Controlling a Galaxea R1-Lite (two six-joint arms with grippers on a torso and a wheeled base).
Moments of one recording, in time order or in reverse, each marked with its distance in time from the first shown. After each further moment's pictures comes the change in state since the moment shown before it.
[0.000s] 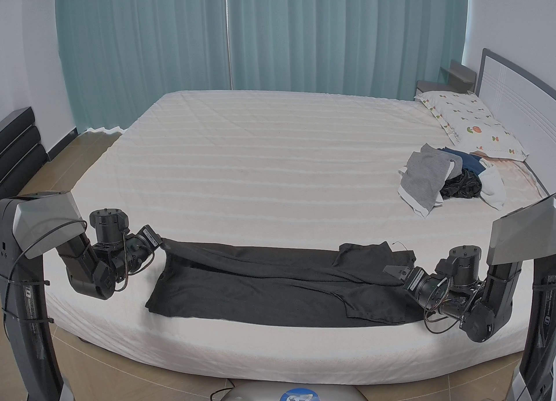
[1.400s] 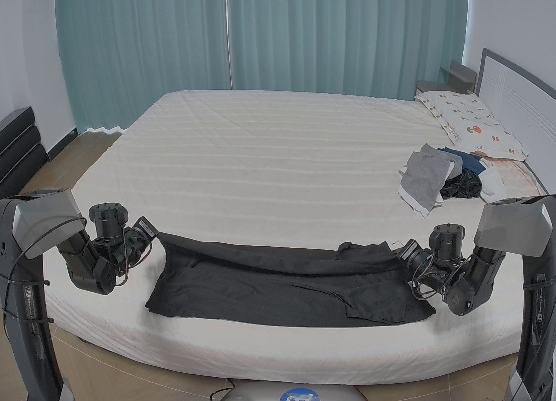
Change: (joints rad) left arm 0.003 -0.001 -0.041 -0.002 0.077 -0.066; right arm -0.029 0.093 -0.341 0.188 -0.151 0.036
